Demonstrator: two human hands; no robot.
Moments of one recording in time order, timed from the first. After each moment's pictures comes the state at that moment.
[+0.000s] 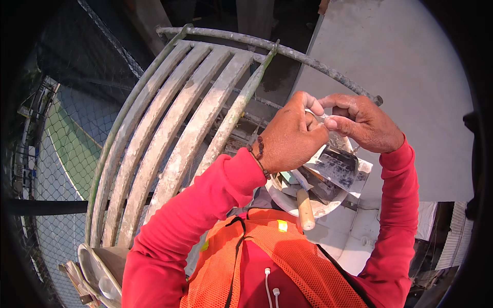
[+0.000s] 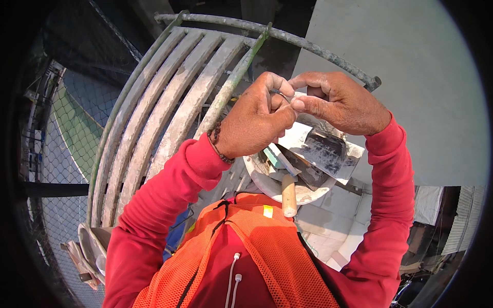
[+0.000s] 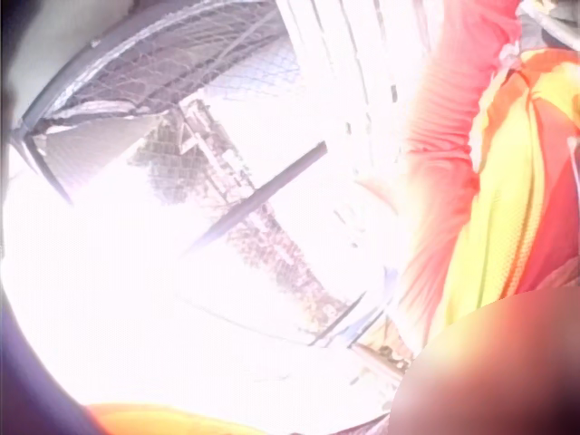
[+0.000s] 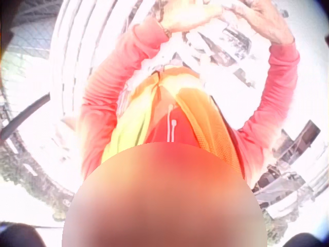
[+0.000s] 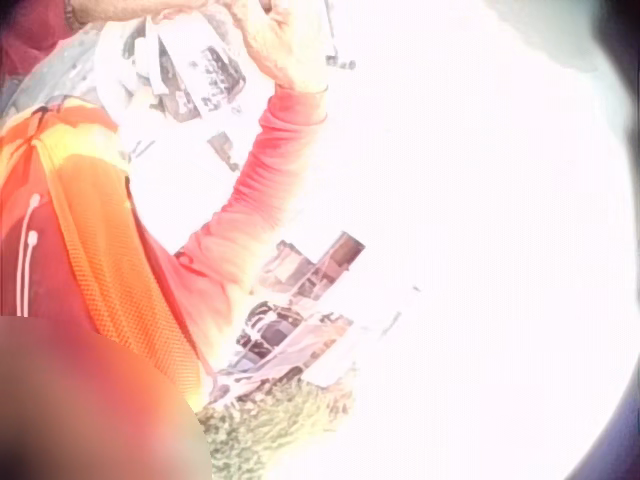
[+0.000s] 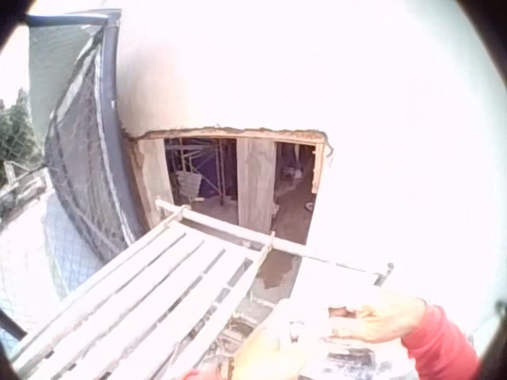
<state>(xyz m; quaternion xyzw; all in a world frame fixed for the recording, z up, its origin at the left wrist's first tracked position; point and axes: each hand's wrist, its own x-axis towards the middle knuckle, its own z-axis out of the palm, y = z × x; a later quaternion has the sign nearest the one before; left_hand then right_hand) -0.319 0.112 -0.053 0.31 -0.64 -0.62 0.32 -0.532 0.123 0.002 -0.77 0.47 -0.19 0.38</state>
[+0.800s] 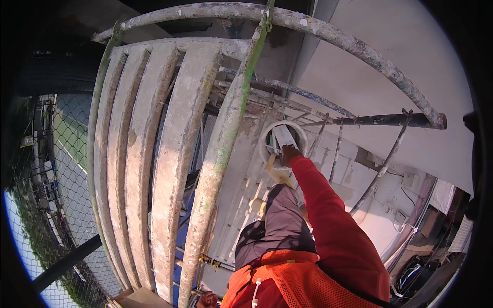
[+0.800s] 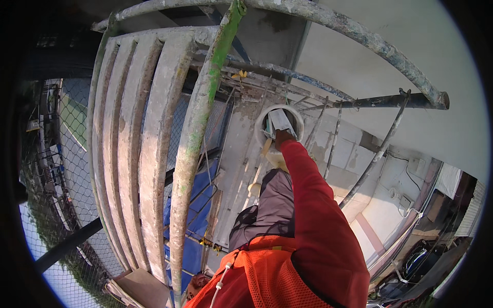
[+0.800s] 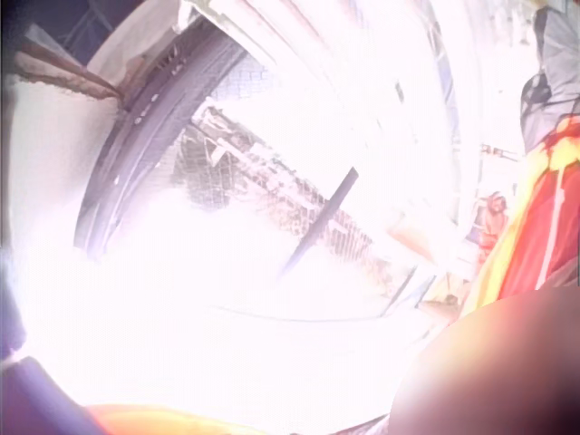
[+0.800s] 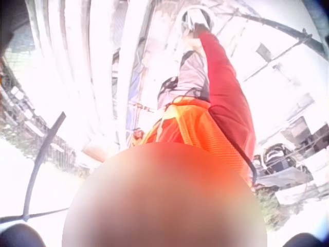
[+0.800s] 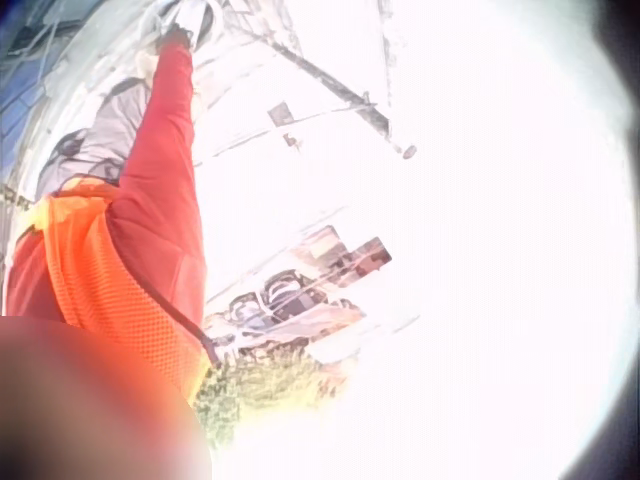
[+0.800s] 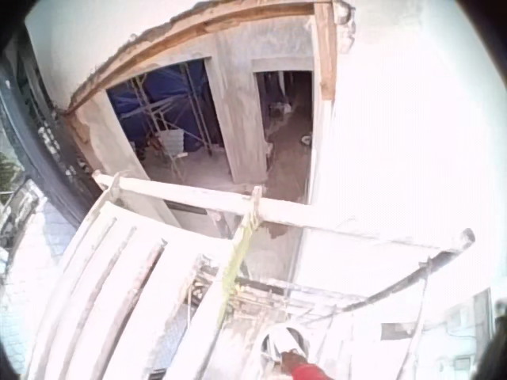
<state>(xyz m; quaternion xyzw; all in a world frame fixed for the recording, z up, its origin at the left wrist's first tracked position) -0.047 0.414 -0.288 0.81 -0.04 -0.54 0.21 -0.495 -0.030 -0.681 -0.60 0.67 0.10 0.42</state>
